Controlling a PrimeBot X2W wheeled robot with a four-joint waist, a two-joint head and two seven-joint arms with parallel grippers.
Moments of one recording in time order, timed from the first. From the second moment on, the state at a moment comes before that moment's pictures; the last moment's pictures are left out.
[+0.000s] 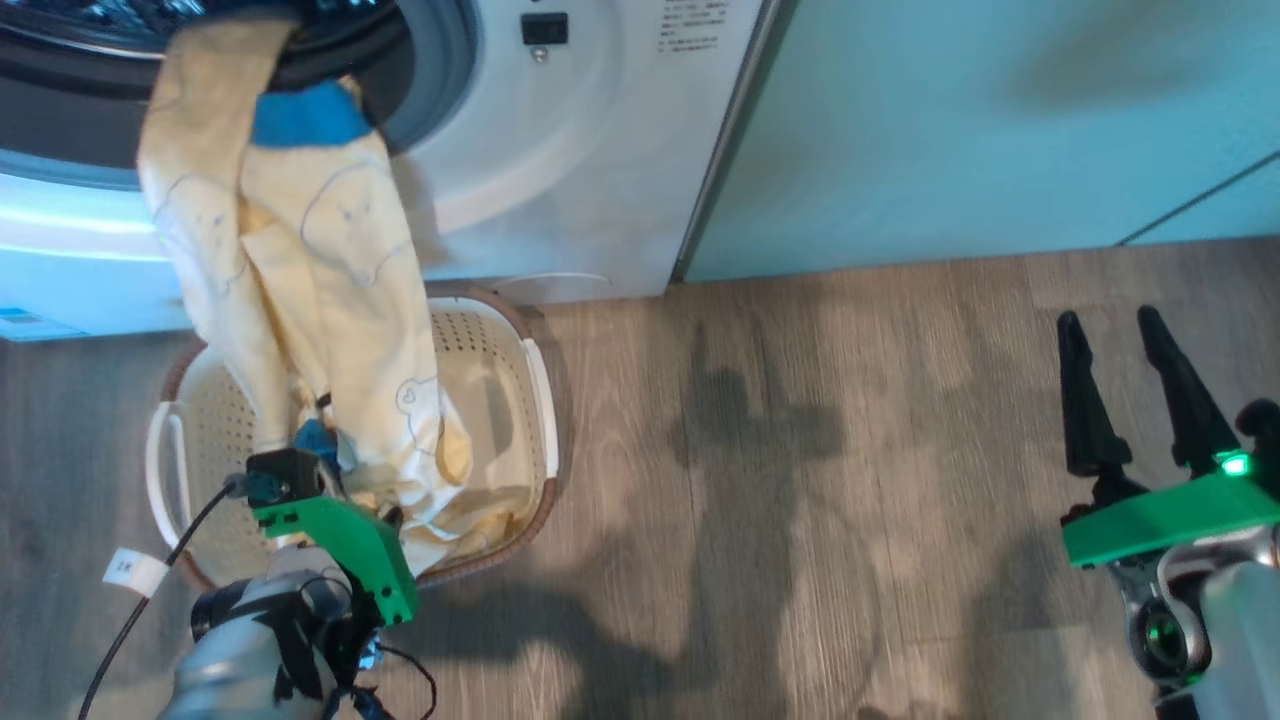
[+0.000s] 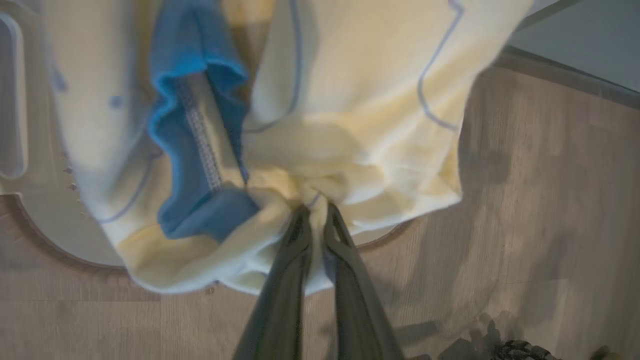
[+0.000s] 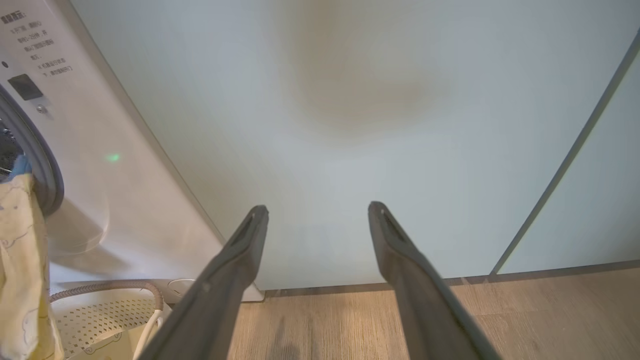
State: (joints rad) left arm -0.56 0.17 -0.50 1.15 -0.86 -0.13 -0.07; right arm -0.25 -0.12 0.11 0.23 0.32 0.13 -0.25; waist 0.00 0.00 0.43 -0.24
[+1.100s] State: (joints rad) left arm -0.60 0.20 -0.59 1.25 -0.92 -0.13 -0.23; right arm -0.27 -0.11 0.11 0.24 0.33 0.13 -0.25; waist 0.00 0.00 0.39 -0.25
